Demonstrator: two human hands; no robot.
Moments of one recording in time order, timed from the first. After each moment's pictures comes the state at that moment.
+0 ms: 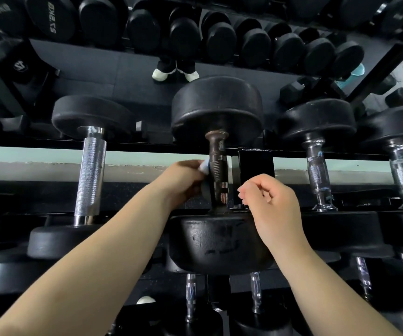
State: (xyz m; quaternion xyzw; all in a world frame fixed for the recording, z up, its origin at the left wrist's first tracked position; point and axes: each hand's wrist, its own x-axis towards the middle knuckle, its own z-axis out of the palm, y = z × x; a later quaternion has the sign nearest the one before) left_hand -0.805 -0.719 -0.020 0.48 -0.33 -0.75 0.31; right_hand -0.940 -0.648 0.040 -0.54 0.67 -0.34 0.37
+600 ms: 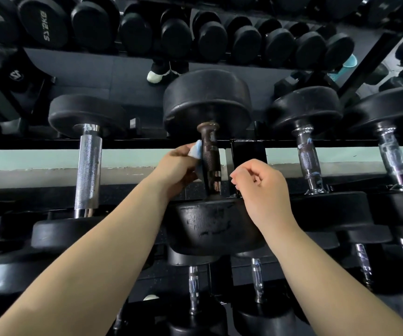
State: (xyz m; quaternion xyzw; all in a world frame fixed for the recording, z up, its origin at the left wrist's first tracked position) left_hand -0.809 -0.713 -0.013 0.47 -0.30 -0.74 0.38; right_hand -0.942 -0.645 0.037 -0.55 0.68 -0.35 0.34
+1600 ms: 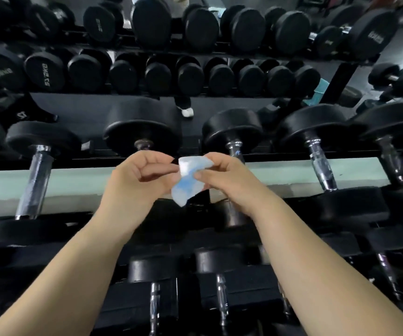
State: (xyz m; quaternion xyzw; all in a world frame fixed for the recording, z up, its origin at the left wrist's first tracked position) left_hand -0.897 -0.625 0.080 0.51 -0.48 -0.50 0.51; right_hand -1.057 -0.654 0.077 -0.56 0.47 -0.34 0.59
